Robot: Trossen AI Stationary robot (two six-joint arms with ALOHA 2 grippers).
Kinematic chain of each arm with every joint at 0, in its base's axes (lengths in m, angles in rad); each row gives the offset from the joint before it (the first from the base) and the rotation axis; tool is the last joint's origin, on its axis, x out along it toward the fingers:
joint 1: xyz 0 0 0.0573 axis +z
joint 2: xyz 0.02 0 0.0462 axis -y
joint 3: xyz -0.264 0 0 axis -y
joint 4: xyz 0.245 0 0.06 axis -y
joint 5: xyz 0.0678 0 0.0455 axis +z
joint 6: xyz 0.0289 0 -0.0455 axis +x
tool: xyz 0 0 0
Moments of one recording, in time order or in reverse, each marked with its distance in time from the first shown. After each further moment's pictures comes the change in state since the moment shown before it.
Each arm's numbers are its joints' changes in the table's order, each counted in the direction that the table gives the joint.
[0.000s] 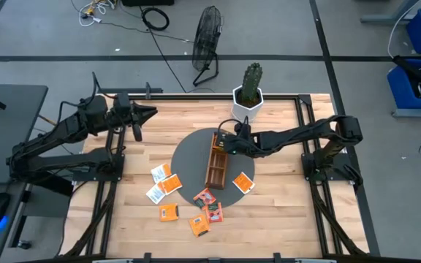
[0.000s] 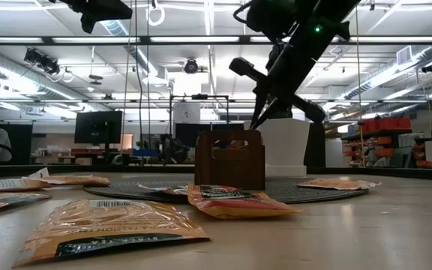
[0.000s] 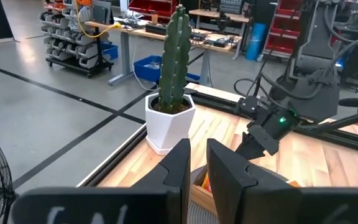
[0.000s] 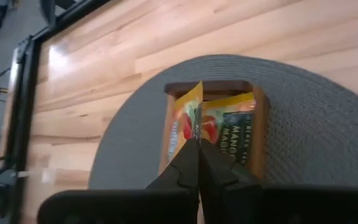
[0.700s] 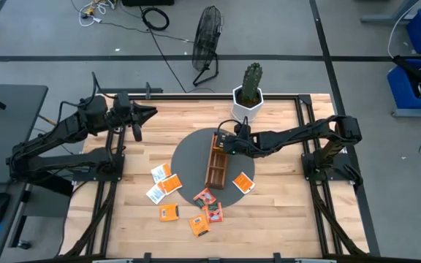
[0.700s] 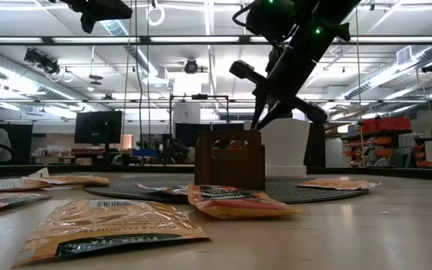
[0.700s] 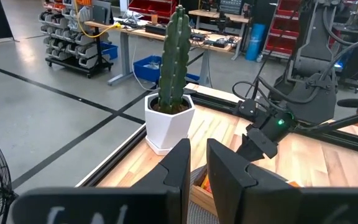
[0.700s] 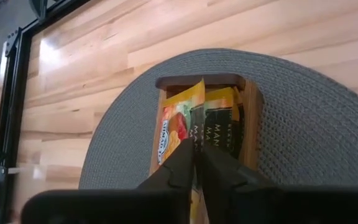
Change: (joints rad) left arm 0.000 0.000 0.000 0.000 0.000 -0.004; right arm 0.000 -0.005 0.000 -0.015 0.026 -0.001
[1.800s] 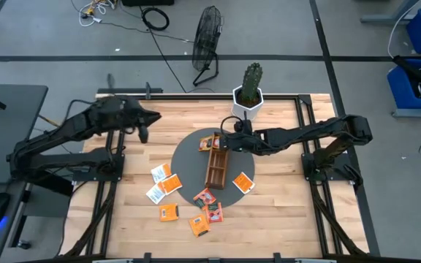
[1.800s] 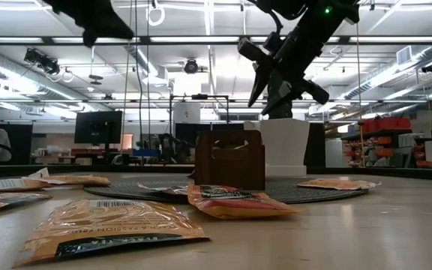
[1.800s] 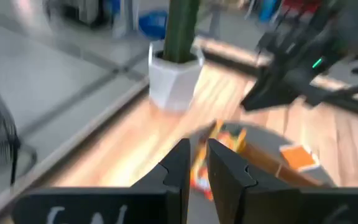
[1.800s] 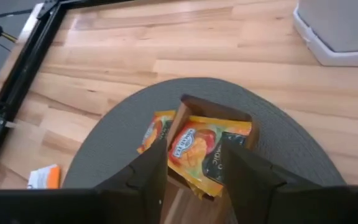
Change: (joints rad) left arm 0.000 -0.102 0.000 -0.122 0.012 -0.058; right arm 0.007 0.111 0.000 -0.036 -0.024 -0.351
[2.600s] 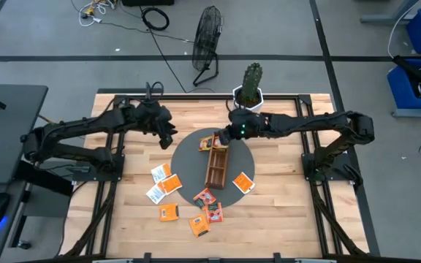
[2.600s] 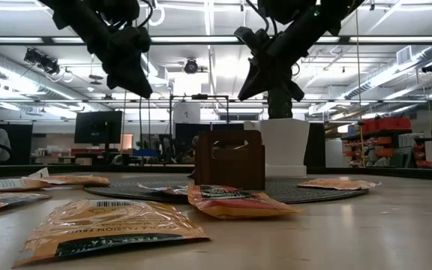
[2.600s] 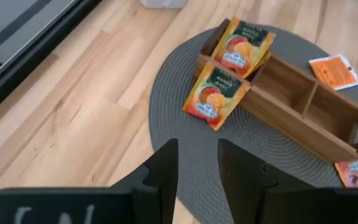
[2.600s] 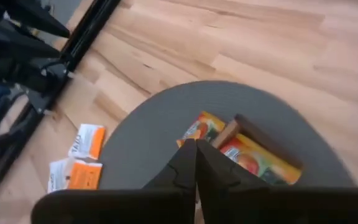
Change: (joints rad) left arm -0.006 -0.376 0.000 -0.003 -0.082 0.027; right arm -0.196 0.039 0.022 0.131 0.409 -0.414
